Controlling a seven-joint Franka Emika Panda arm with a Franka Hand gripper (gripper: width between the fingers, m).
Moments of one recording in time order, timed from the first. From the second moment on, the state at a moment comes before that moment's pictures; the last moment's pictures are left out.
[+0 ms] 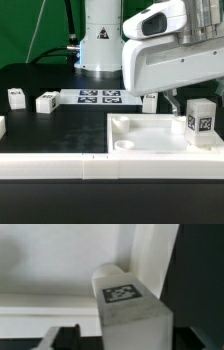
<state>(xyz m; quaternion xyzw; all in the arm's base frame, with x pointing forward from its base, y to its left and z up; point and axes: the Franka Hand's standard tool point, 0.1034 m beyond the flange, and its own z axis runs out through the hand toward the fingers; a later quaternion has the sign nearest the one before) 0.636 0.114 0.086 -0.99 -0.06 -0.04 0.10</state>
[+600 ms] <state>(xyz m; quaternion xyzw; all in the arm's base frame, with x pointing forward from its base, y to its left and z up) 0.638 0.107 0.085 -0.98 0.15 -0.02 0.12</state>
